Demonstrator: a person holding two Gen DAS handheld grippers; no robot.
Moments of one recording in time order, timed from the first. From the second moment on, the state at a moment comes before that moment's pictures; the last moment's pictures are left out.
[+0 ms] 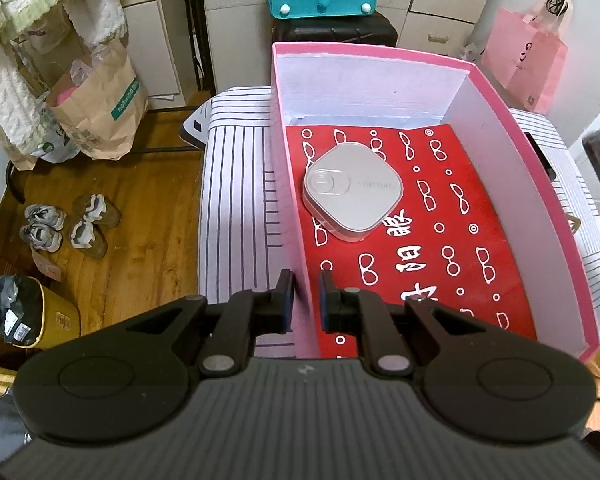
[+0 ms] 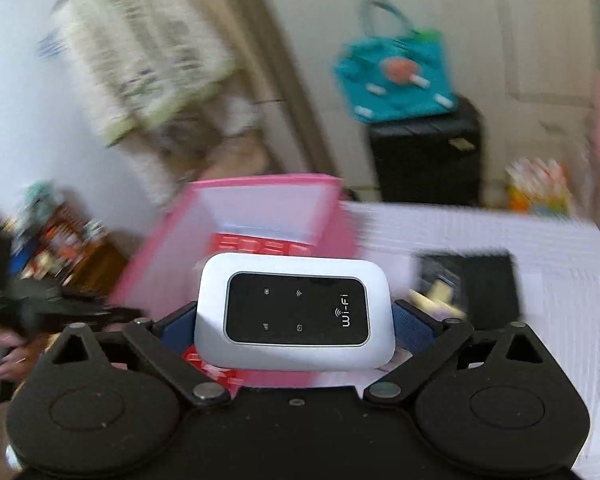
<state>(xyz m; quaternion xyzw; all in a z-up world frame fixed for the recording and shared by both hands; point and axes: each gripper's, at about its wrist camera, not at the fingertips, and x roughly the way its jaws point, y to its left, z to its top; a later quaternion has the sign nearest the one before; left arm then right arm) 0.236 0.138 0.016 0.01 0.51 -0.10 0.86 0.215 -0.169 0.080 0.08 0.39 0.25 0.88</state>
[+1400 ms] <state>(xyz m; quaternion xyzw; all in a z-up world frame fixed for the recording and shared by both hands) 0.234 0.159 0.010 -0.05 0.49 -0.14 0.86 0.283 -0.031 0.032 -0.07 0.54 0.29 0.79</state>
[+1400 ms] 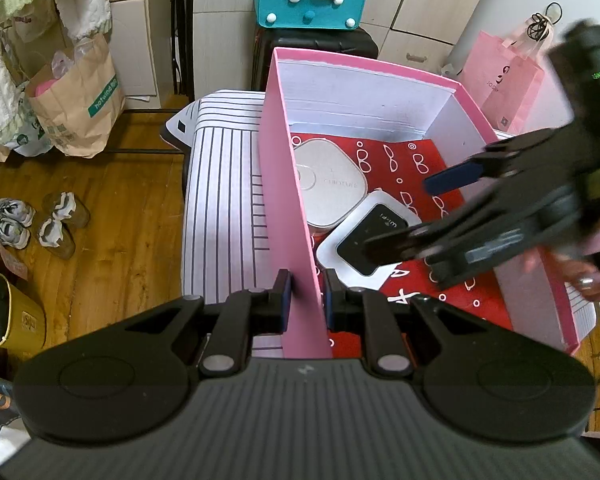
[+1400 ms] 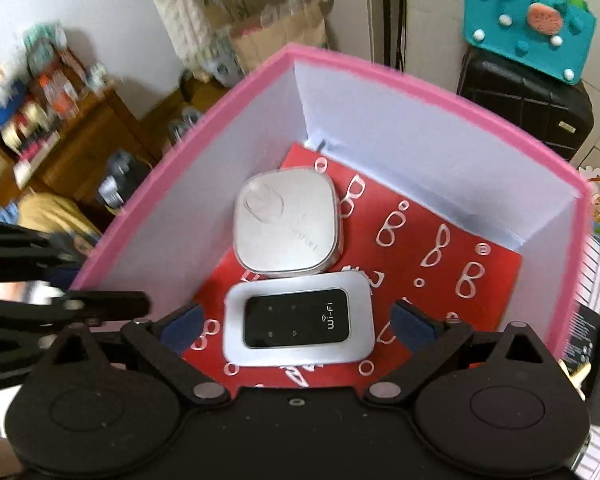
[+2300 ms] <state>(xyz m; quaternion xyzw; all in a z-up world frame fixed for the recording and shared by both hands) 0.230 0.140 0.013 0.00 0.49 -0.11 0.87 0.159 -0.280 0.021 0.06 0.32 0.11 0.94</state>
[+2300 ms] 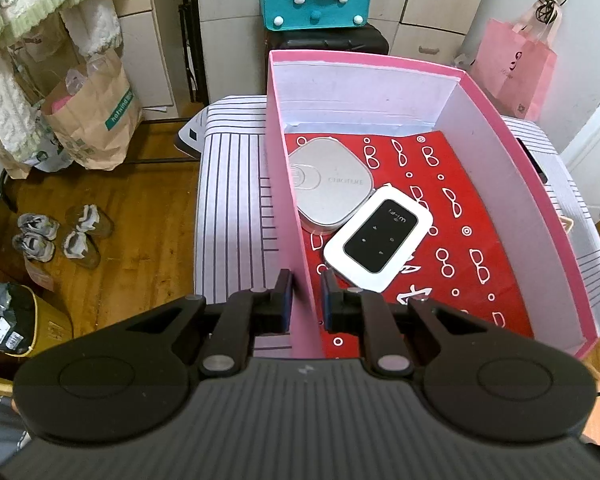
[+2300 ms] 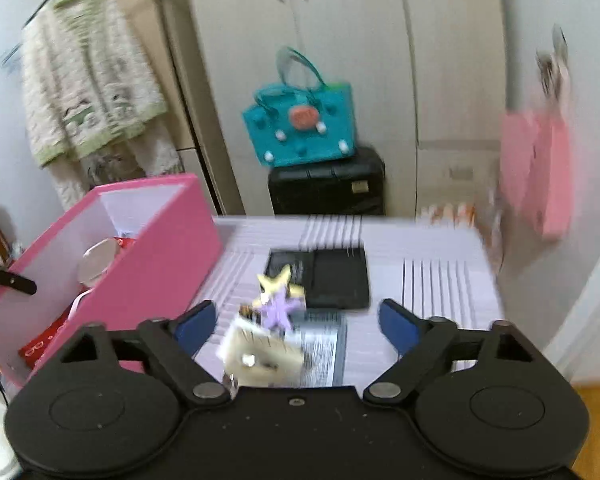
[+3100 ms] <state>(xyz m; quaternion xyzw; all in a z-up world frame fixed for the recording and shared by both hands) 0.226 0.132 0.015 0.03 0.49 -0.10 0.86 0.173 -0.261 -0.026 0.13 0.34 0.14 0.92</state>
